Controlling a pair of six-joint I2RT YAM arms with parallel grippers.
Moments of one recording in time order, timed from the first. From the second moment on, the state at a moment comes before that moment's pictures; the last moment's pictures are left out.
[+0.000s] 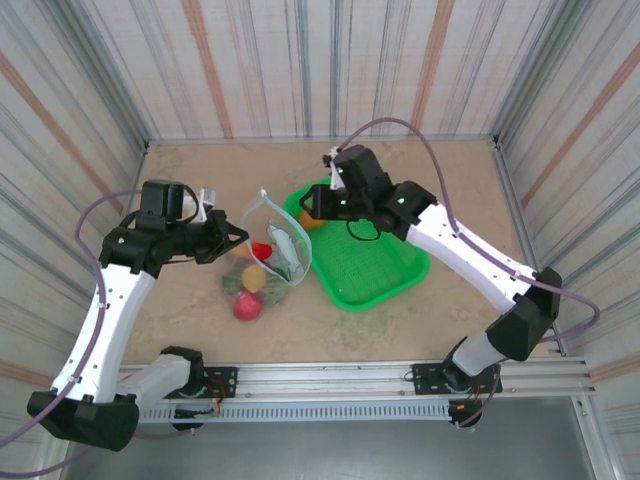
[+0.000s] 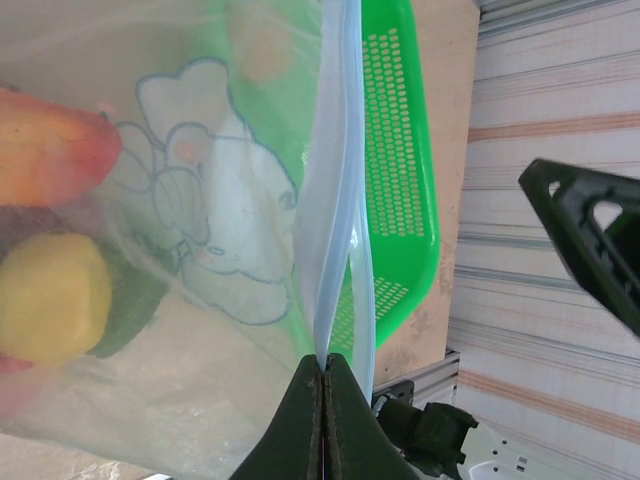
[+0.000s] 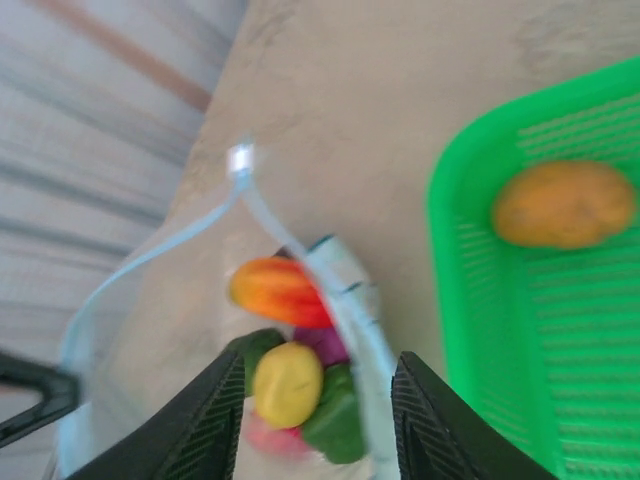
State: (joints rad) left arm -0.21 1.02 1.19 -1.01 0.57 -0.71; right arm 0.76 1.52 1.53 -0.65 -0.12 0.65
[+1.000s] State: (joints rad) left arm -0.19 1.02 1.20 -1.03 0.50 -0.69; right arm 0.61 2.00 1.49 -0.39 -0.15 1.28
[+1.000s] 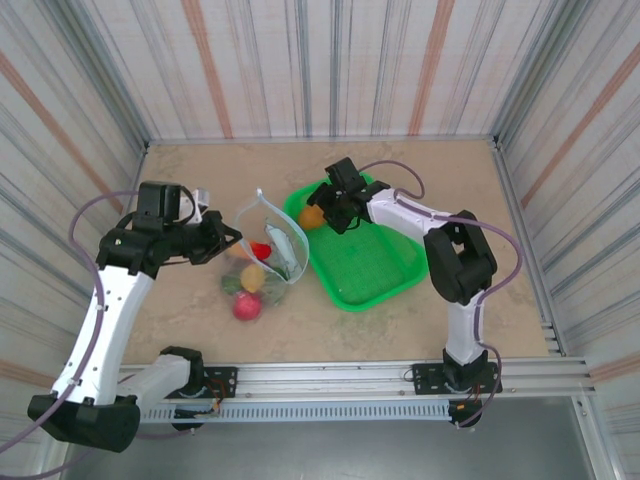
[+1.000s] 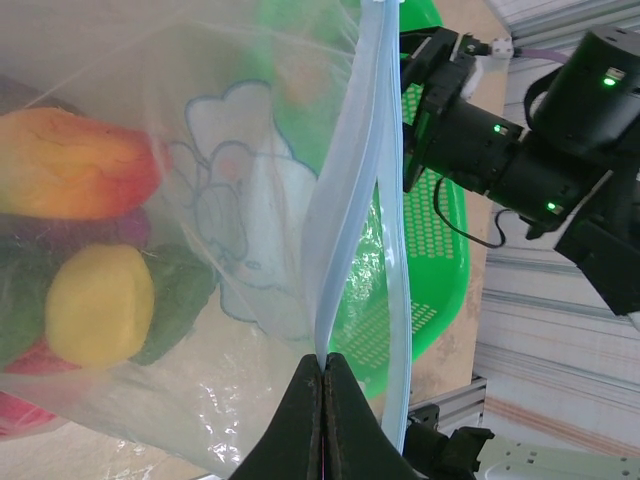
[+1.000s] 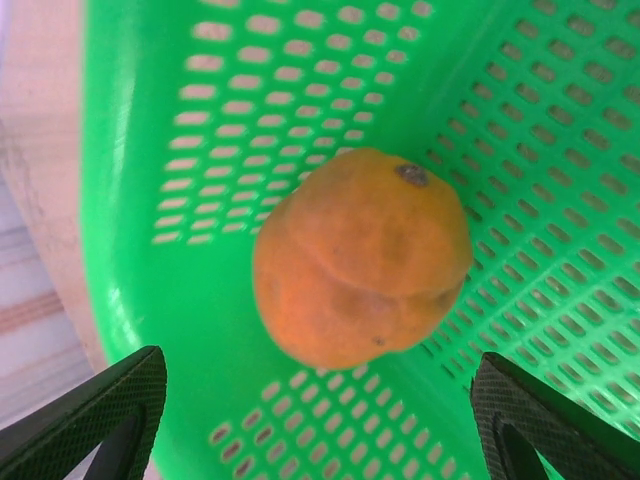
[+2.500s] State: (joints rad) left arm -0.33 1.10 1.28 -1.06 0.52 -0.71; right arm 0.73 1.26 1.19 -0.27 -0.08 0.80
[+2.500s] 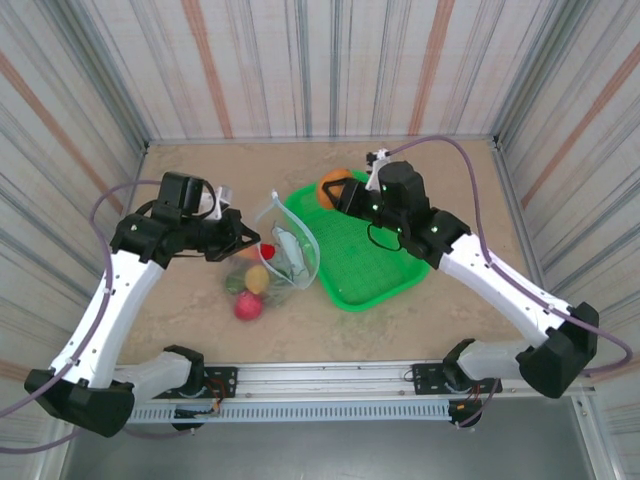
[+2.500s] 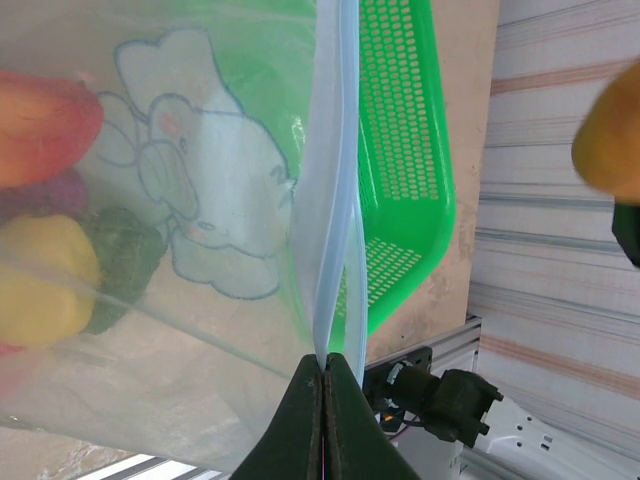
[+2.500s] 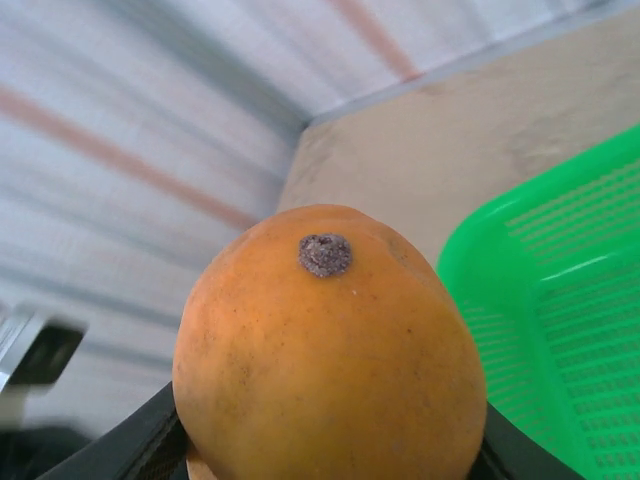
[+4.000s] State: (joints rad) left arm -0.26 0.99 1.25 -1.08 0.49 -0.70; right arm 0.97 1.44 1.30 -0.49 -0.01 0.58
